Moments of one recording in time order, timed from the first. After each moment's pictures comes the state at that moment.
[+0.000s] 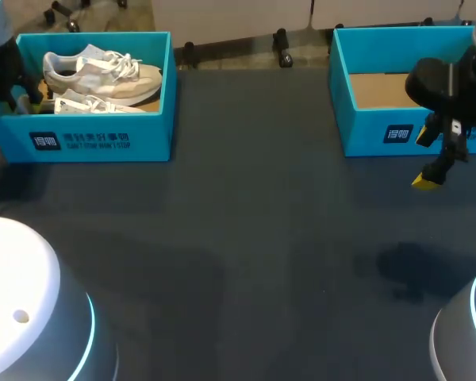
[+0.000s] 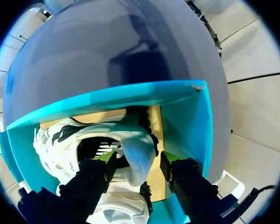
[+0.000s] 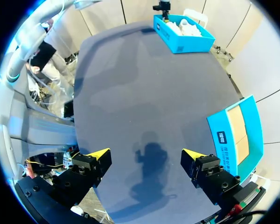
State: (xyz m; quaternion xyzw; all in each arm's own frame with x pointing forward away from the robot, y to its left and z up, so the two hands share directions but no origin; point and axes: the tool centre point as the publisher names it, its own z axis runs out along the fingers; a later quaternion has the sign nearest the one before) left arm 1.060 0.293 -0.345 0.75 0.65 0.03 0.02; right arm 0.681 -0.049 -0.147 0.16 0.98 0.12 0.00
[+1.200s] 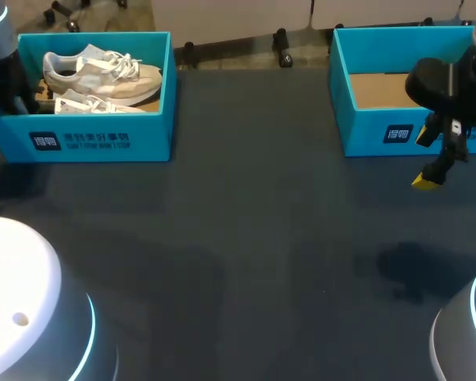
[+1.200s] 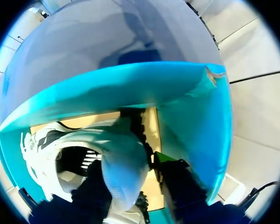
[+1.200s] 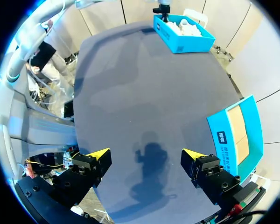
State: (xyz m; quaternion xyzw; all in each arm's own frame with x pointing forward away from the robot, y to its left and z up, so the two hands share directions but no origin) left arm 1.059 0.303 -0.369 0.76 0.65 0.03 0.00; right arm 0.681 -0.049 -0.147 0.16 0.98 0.12 0.00
